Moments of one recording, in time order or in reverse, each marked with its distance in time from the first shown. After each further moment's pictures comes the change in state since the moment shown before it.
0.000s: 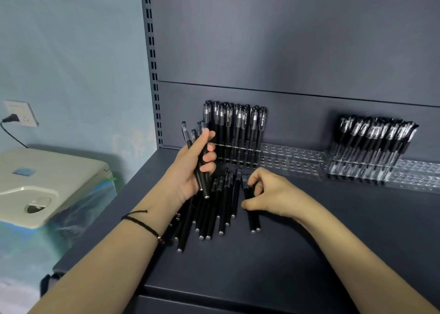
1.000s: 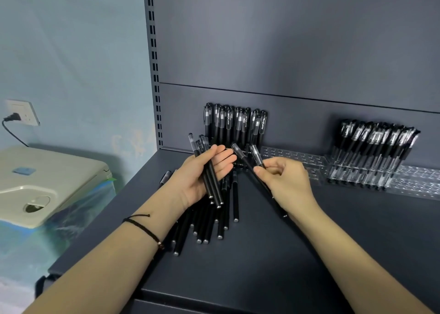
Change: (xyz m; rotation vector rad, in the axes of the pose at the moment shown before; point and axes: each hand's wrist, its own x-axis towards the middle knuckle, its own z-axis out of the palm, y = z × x) left_hand 0.000 -0.010 0.003 0.050 0.073 -0.105; right_hand 0.017 0.012 0.003 0.475 0.543 -0.073
